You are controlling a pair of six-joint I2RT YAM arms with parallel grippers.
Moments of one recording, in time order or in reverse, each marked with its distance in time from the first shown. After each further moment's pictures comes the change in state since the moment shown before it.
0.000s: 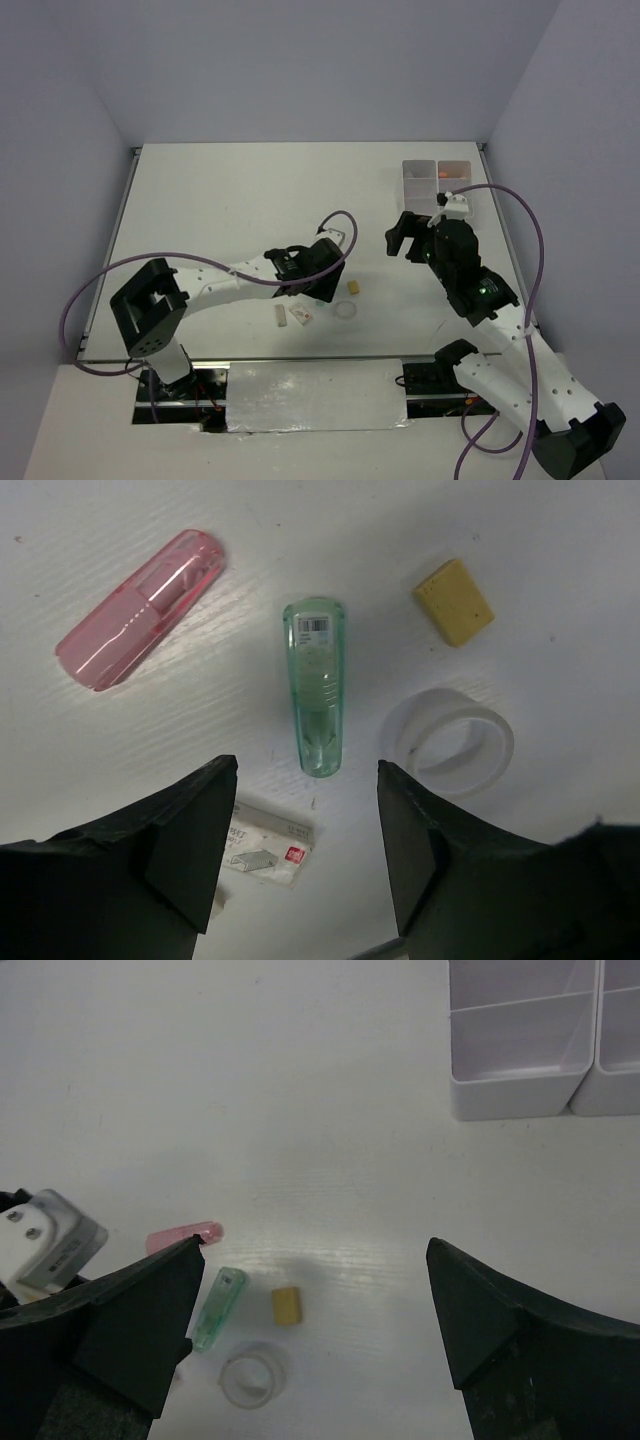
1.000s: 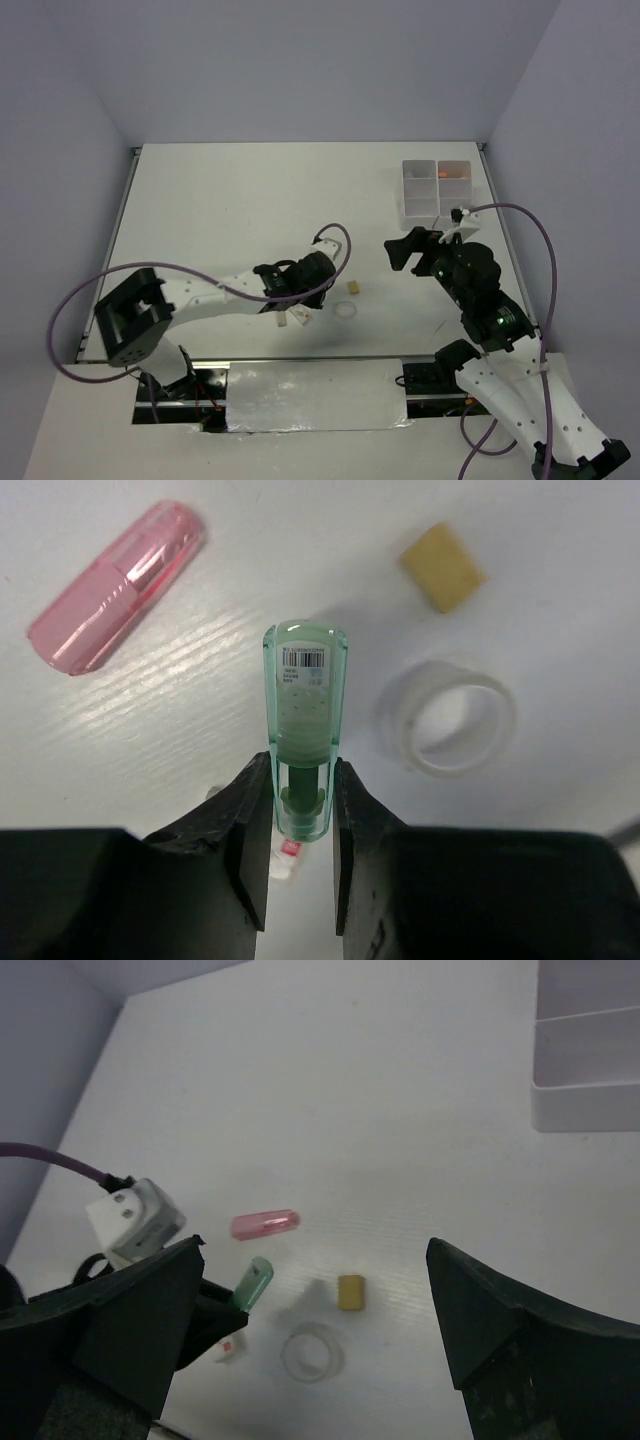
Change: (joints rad) left arm -0.037 -0.004 -0.127 0.151 -0.003 0.009; right arm 0.000 -0.193 -0.069 -0.006 -0.122 0.030
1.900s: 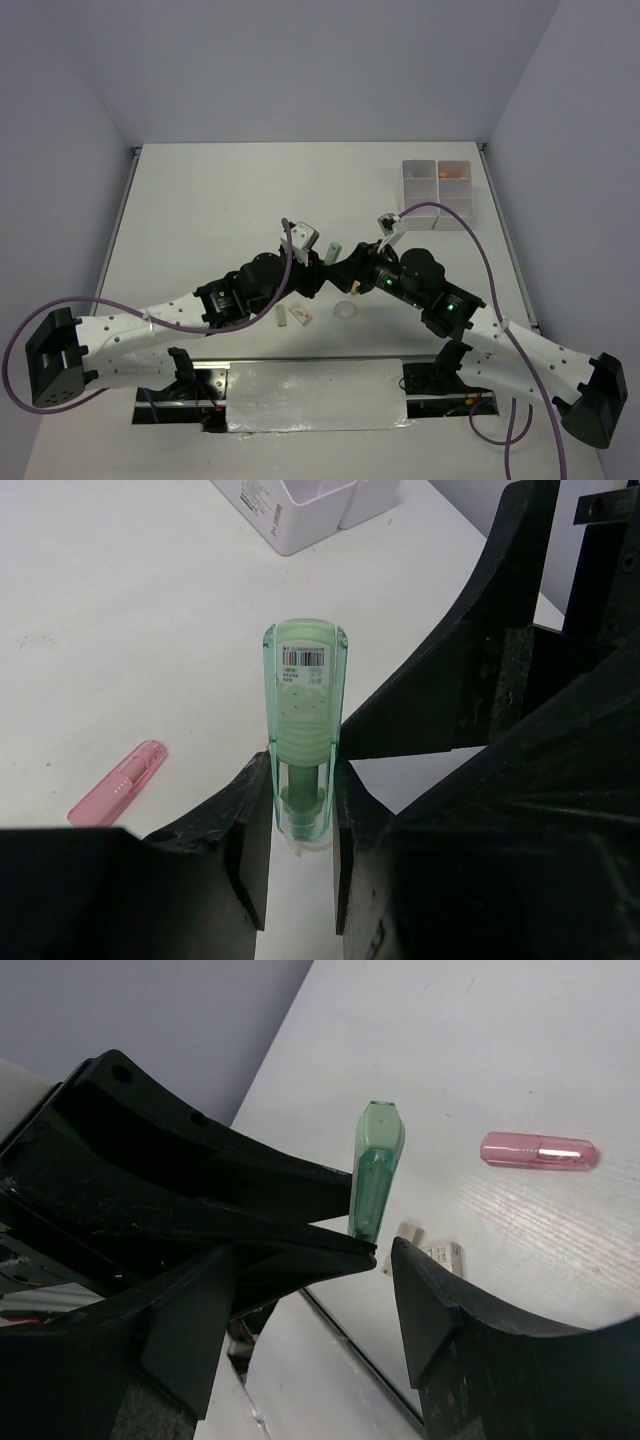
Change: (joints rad) left arm -0.048 -0.503 -0.231 0.440 0.004 0.170; right arm 0.403 0.241 -0.126 0.468 -0.161 0.311
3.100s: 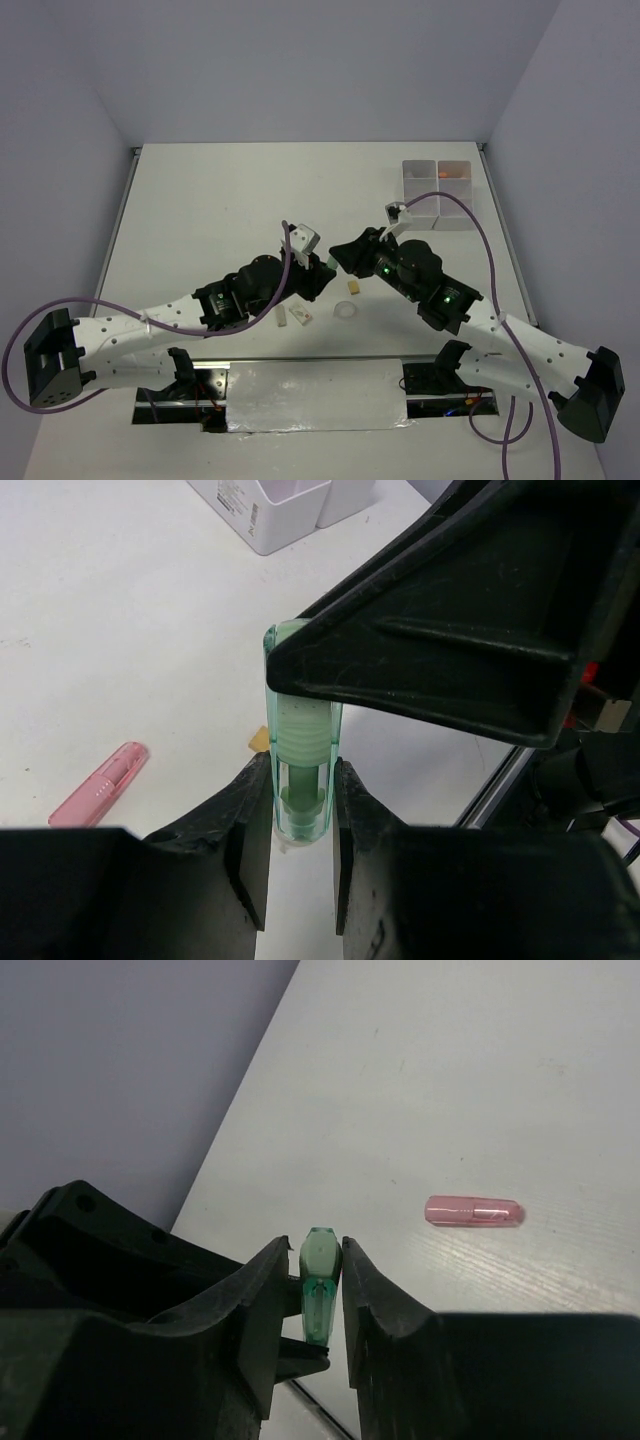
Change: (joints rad) left arm -0.014 -0.014 -0.003 0.009 0.013 -0.001; right arm 0.001 0.058 0.071 -0.005 0.192 -0.045
